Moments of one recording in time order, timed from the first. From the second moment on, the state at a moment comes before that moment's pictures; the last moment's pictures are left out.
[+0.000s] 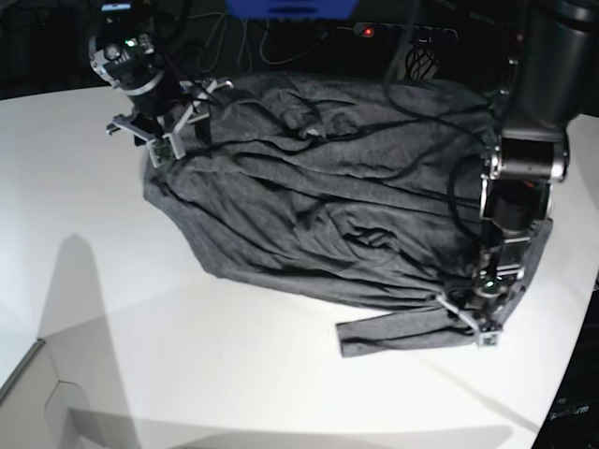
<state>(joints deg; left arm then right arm) -42.2 -14.8 5.8 14.2 -11.1 -6.0 4.1 -29.5 0.1 7.5 112.7 -1.4 24.6 -34.4</state>
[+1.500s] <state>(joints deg) -28.0 -6.8 -9.3 58.6 -16.4 -5.7 26.1 3.3 3.2 20.9 82.2 -1.5 18.2 -38.1</state>
